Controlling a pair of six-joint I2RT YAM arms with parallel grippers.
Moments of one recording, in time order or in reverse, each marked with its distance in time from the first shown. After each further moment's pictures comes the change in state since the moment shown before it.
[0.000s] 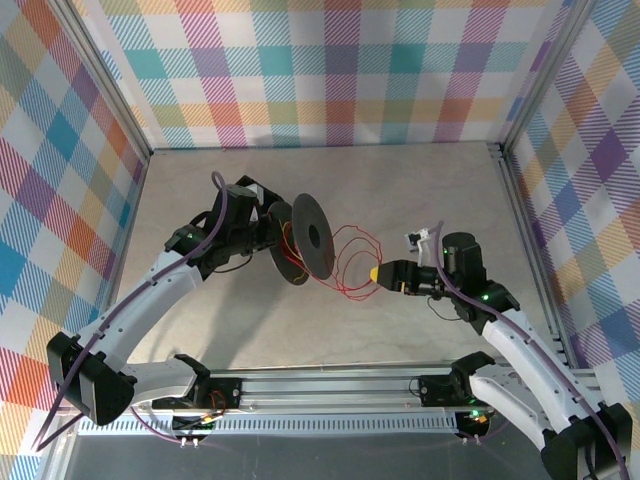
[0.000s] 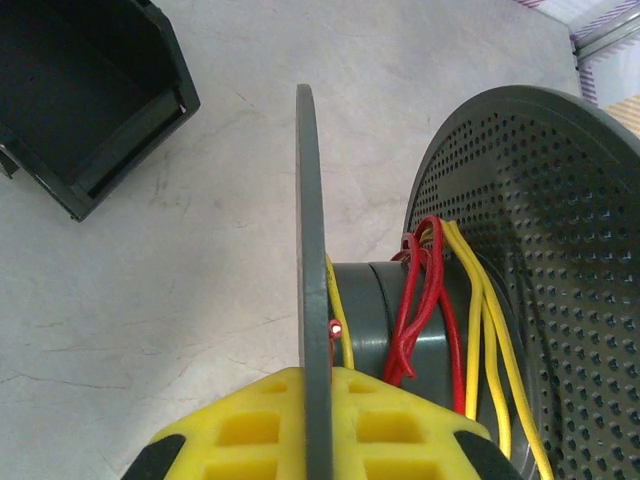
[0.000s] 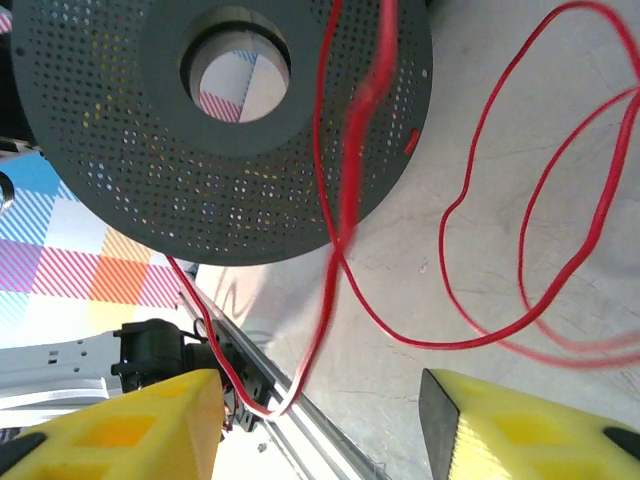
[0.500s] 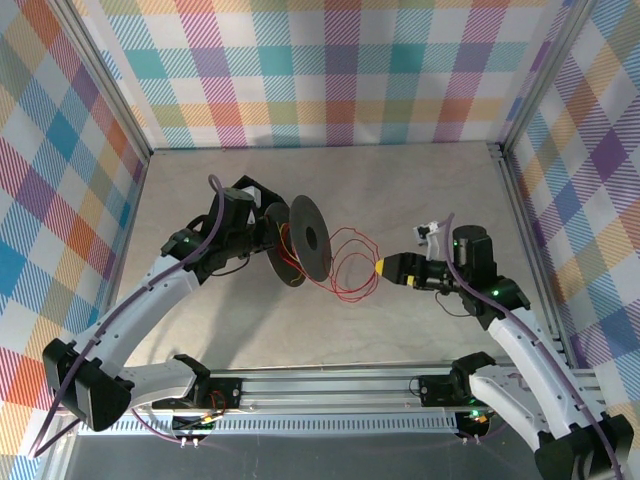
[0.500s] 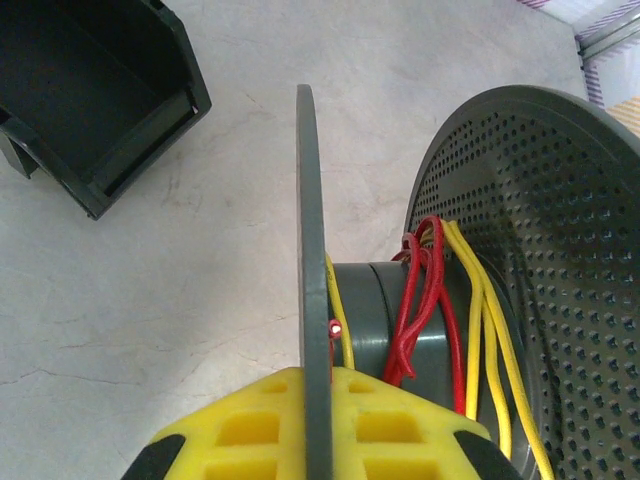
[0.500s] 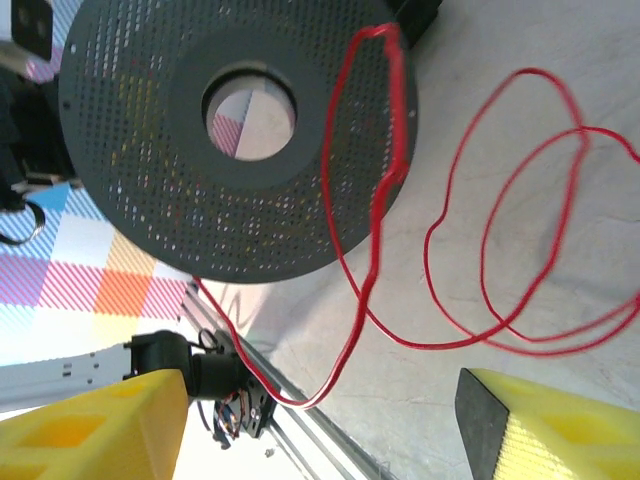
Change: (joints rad) left arm 0.000 -0.035 -0.022 0.000 -0.015 0.011; right arm -0.089 -0.010 0.083 -0.111 -0.033 -0.035
